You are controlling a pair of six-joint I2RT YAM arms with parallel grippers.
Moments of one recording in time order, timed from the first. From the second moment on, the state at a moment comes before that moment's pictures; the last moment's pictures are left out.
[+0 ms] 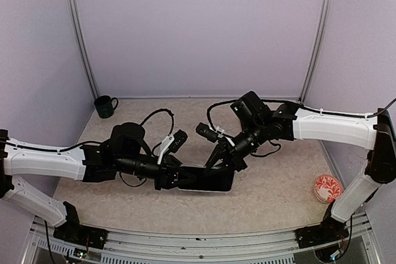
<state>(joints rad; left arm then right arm) -1.01 1.31 0.71 0.17 0.47 -0.25 0.89 1.59 1.23 -0.51 -0.86 -0.23</state>
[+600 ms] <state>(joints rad) -0.97 1.16 0.69 0.24 0.44 -0.28 0.85 1.54 1.17 -0.49 -0.85 -0.17</state>
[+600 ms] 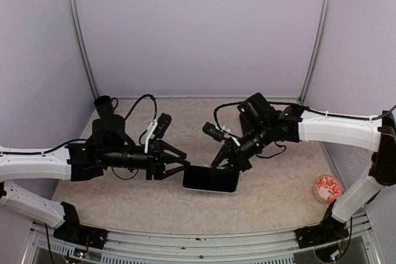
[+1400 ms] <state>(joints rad) -0.98 1.24 0.69 0.22 0.44 -0.28 0.84 1.51 1.15 -0.46 -0.88 -0.17</state>
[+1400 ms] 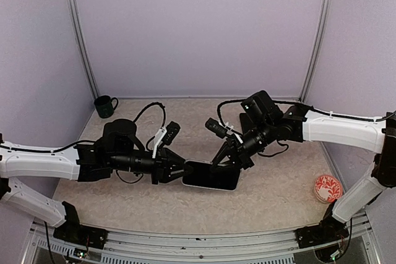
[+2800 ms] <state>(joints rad) -0.80 0.92 0.44 0.25 0.14 -0.61 0.53 1.97 1.35 0.08 -0.29 0.71</state>
